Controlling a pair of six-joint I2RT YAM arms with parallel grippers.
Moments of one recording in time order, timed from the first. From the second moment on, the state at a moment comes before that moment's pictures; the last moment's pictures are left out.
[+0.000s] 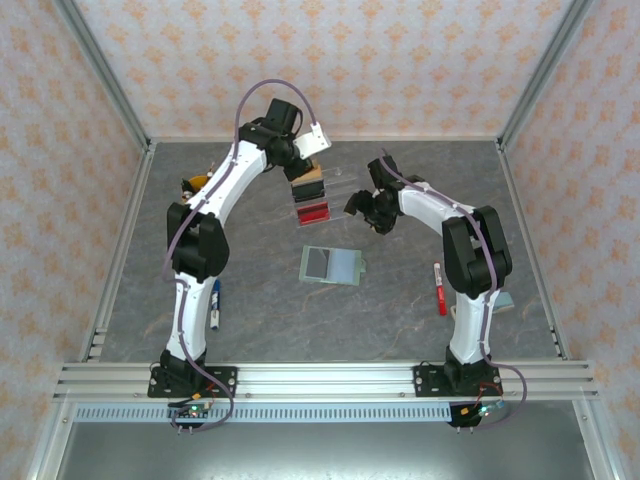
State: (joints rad) left arm -0.32 2.24 2.22 -0.93 0.23 0.70; right arm 0.37 1.98 1.43 -0.59 -0.25 0.82
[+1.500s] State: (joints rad) left arm -0.32 1.96 1.89 -0.72 0.09 0.25; right arm 0.49 1.87 1.43 -0.67 -0.07 0.83
